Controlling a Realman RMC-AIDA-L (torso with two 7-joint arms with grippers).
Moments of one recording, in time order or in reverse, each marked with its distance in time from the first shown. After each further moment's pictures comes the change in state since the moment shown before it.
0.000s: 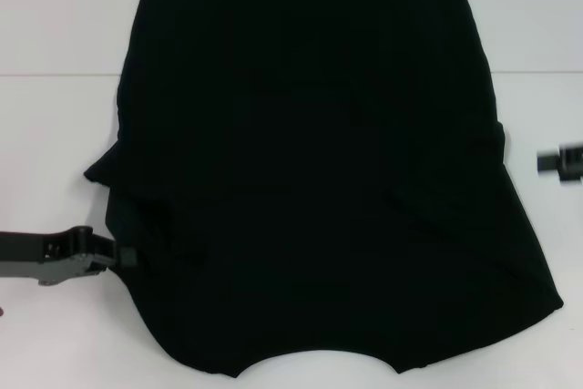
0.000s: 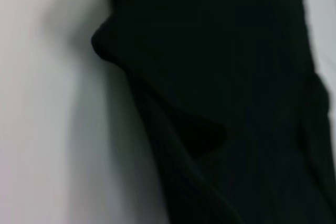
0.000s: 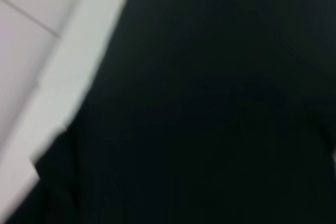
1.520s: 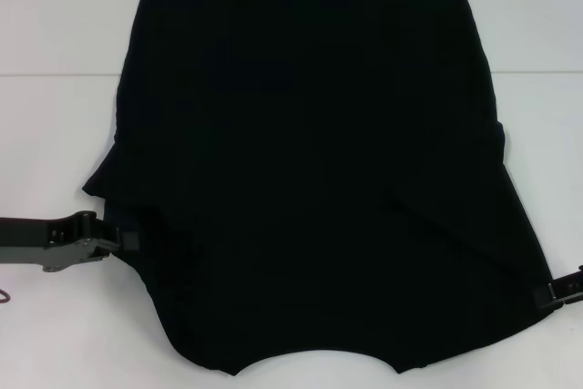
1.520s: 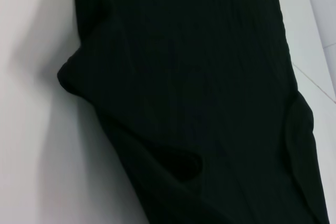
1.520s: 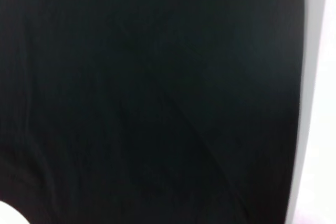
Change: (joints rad) left arm -0.019 0.008 -0.001 -0.025 -0.021 -0.038 -0.010; right arm -0.003 0.103 -0.077 -0.009 -0.366 0.024 -0.049
